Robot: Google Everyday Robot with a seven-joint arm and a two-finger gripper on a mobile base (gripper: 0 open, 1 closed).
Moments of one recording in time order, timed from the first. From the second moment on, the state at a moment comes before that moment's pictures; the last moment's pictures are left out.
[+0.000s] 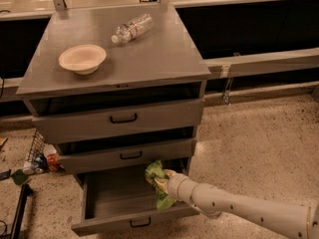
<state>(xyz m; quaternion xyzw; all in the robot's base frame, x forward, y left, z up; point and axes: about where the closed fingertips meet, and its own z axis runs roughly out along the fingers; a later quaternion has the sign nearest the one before) 0.571 -0.012 0.382 -0.35 0.79 0.17 0.46</state>
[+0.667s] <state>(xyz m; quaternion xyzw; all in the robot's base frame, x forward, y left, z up) 0.595 -0.083 0.530 -0.34 0.71 0.19 0.58</state>
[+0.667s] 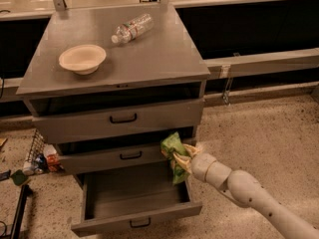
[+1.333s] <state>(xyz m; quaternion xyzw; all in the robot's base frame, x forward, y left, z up) 0.612 -0.111 0.597 -0.33 0.68 0.25 0.61</state>
